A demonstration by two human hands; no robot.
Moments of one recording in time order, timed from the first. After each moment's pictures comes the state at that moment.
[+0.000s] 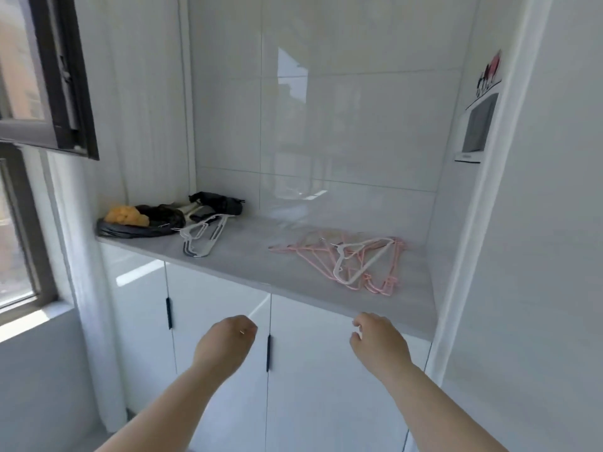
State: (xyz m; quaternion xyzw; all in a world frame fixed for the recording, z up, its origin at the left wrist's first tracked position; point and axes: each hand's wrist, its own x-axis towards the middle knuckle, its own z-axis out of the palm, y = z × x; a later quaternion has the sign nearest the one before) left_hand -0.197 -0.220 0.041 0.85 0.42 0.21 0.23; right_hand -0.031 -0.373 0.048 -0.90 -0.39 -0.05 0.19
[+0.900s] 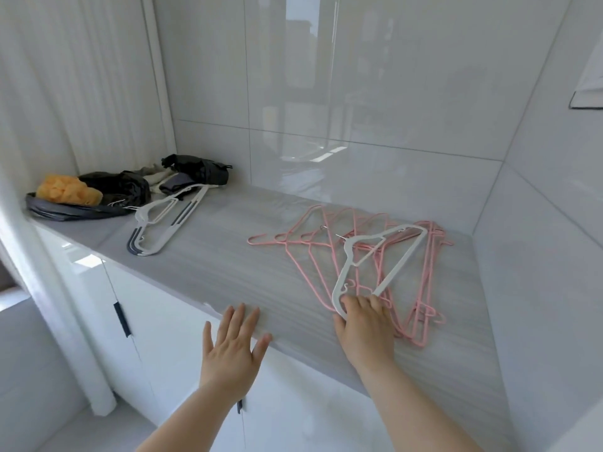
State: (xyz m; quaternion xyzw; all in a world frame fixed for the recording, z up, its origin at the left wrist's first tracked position) left_hand -0.010 -0.117 -0.029 0.88 0.45 0.08 0.13; right_hand 0.155 -0.219 -0.013 -0.85 -0.44 -0.23 0.19
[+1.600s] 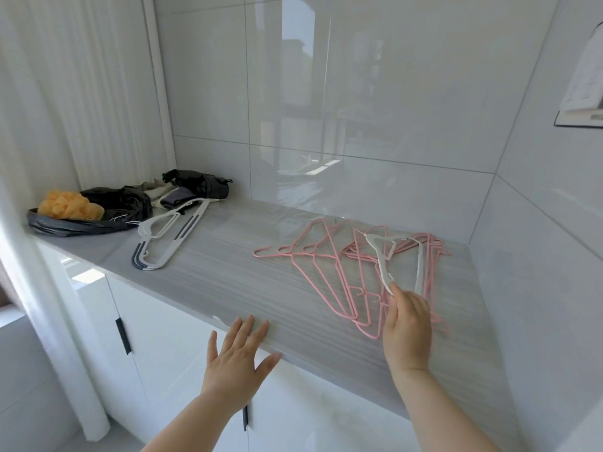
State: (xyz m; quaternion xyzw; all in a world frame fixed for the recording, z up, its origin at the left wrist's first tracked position) left_hand -0.024 -0.112 -0.015 0.91 0.40 0.05 0.12; right_hand 0.176 -0.233 0.001 -0.74 -0.32 -0.38 0.45
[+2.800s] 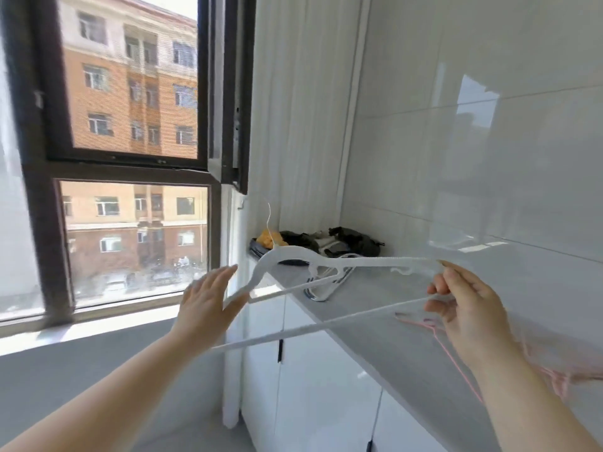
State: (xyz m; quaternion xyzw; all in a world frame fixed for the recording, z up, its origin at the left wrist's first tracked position) left_hand -0.257 -0.104 0.127 0.74 0.59 0.33 0.05; right_hand 0.032 -0.193 0.171 -0.40 -0.43 0.30 0.75
